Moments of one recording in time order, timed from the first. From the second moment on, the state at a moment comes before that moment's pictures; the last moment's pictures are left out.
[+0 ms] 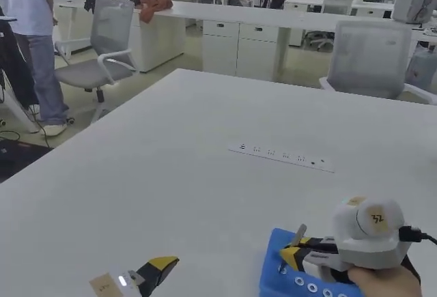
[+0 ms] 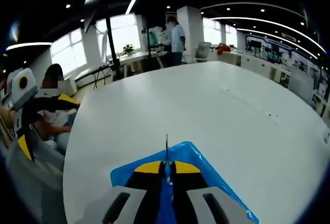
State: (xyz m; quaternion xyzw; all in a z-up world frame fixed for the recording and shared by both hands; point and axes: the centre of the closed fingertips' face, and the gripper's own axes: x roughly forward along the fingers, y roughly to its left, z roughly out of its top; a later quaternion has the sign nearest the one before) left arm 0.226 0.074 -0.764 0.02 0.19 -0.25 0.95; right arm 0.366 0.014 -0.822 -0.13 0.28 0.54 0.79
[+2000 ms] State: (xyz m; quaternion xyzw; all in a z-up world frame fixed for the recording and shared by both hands) left arm 0.207 -0.099 -0.707 0.19 0.21 -0.65 0.71; right arm 0.196 -0.068 -0.773 -0.20 0.29 0.65 0.67
